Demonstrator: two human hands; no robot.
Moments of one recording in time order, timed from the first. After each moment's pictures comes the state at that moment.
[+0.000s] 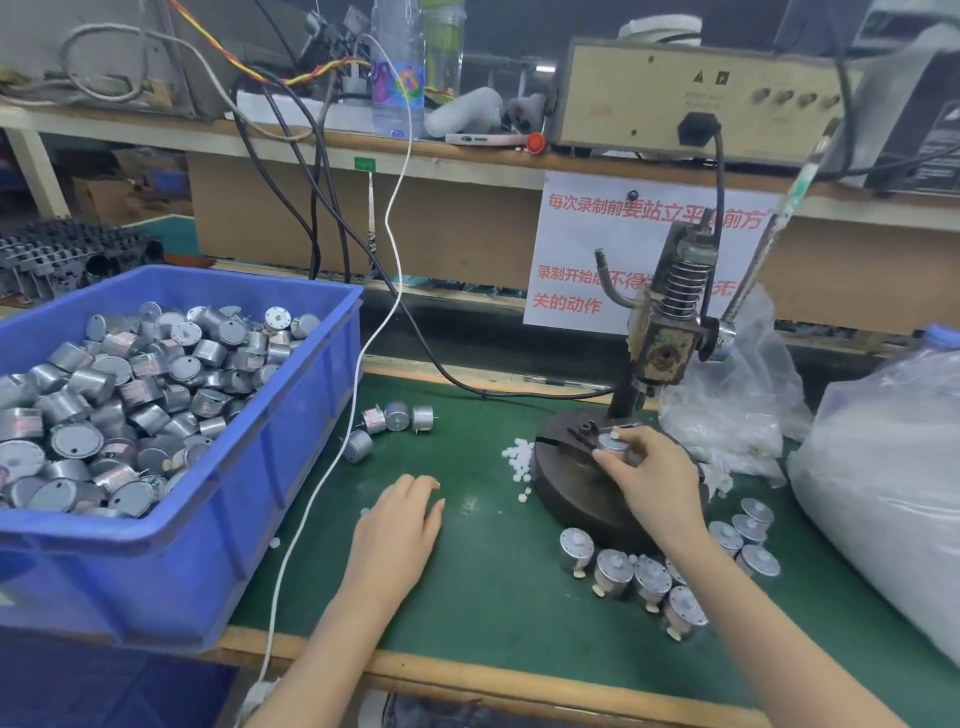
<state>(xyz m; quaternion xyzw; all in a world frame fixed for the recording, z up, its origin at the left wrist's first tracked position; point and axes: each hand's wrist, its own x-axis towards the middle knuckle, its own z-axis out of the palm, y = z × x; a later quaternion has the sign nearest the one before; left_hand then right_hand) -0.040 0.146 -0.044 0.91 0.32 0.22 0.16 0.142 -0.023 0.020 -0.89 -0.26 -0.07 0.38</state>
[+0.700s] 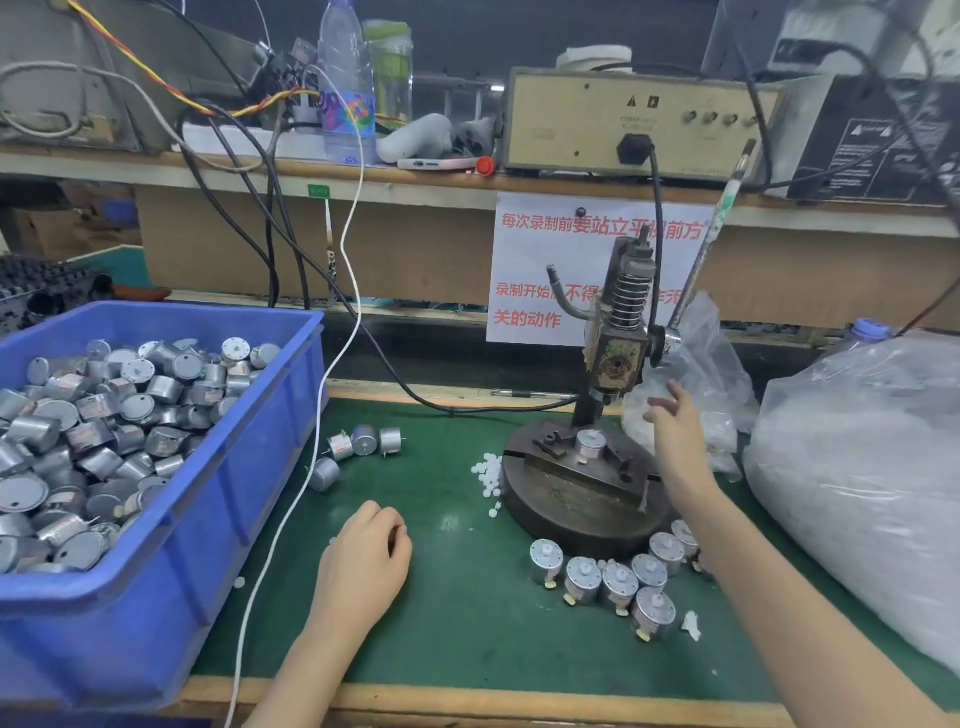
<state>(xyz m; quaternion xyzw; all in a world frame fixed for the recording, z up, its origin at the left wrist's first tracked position) -0.038 0.151 -0.050 0.89 0.33 0.26 0.18 0.198 -0.040 0.044 -0.76 -0.15 0.00 0.63</state>
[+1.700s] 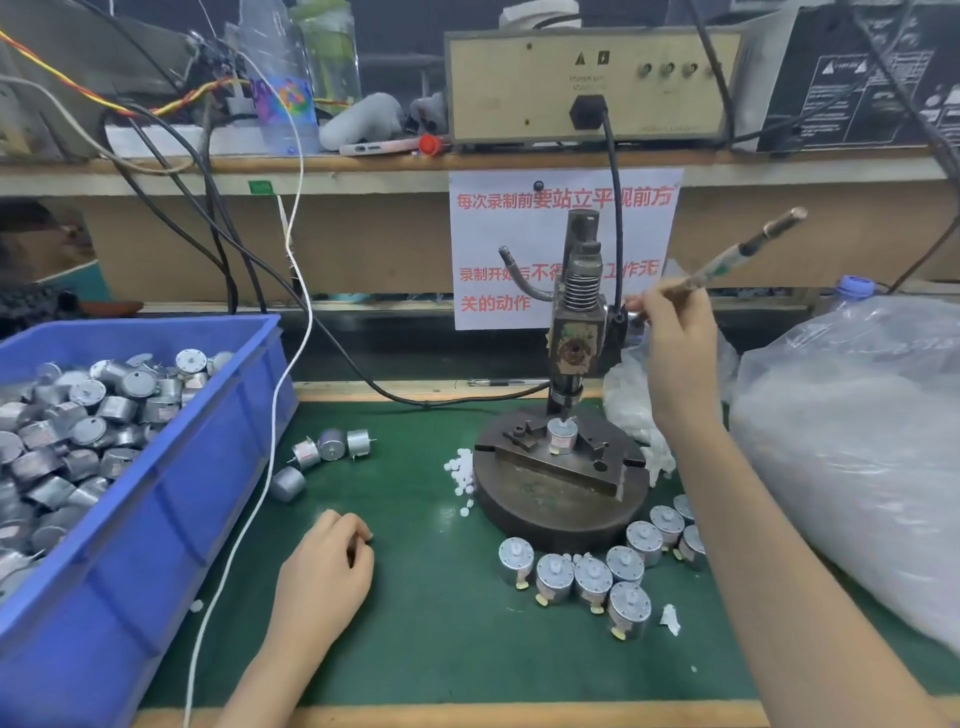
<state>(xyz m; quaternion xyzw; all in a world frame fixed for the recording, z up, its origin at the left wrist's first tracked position) -0.038 0.149 -0.047 0.88 0.35 0.26 0.19 0.187 -0.041 0.116 -0.60 -0.25 -0.10 0.76</state>
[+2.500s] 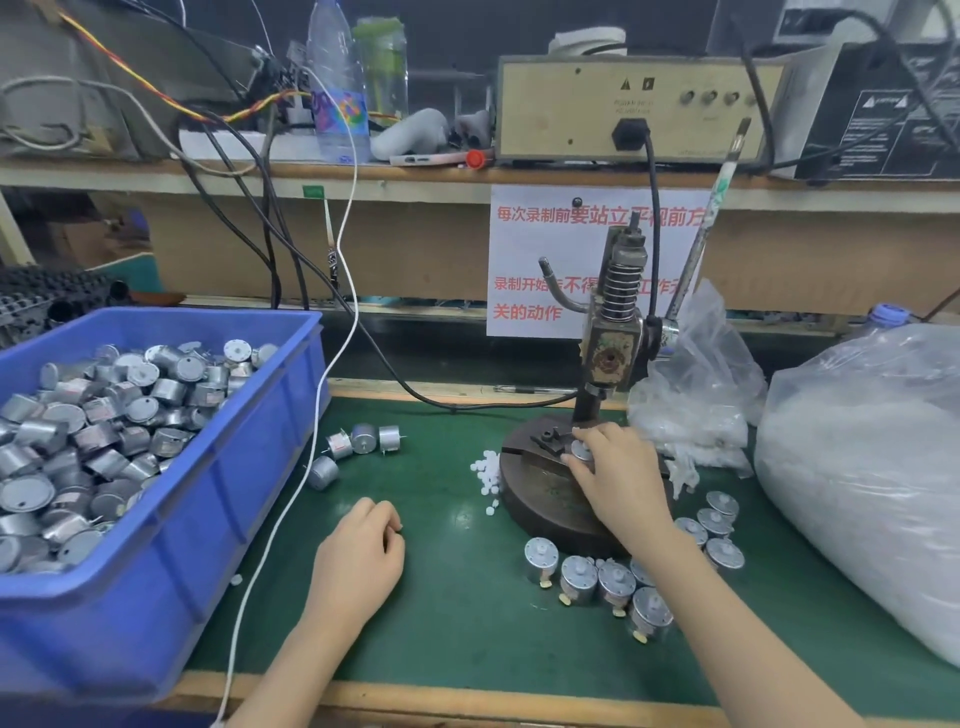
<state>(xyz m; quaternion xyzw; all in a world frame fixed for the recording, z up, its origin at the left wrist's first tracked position) -0.036 0.149 -0.045 0.89 0.33 0.25 0.18 0.170 -0.023 0.008 -0.89 -0.37 -0.19 0.18</state>
